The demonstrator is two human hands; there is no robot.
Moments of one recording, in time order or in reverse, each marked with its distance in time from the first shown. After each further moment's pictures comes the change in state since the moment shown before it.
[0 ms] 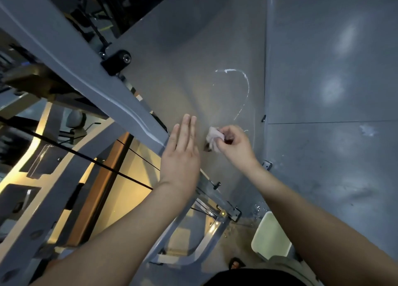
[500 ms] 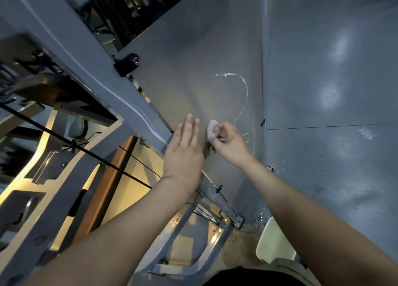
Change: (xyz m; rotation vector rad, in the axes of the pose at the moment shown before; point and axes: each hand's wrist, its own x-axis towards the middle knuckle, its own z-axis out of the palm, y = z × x) left_hand -0.002 -0.010 -0.013 -0.047 0.015 0.045; right_hand 0.002 -0.018 0.011 -0.033 -0.078 -0.037
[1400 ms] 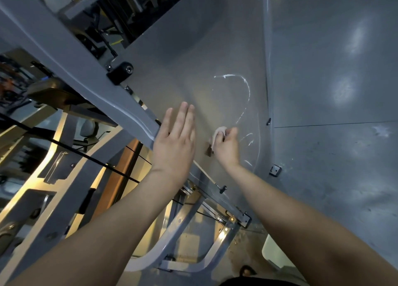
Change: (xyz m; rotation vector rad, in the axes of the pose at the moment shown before) left_hand 0.008 -0.023 -0.016 0.206 0.039 -0.053; right_hand 0.005 0.001 0.026 0.050 0.257 0.239
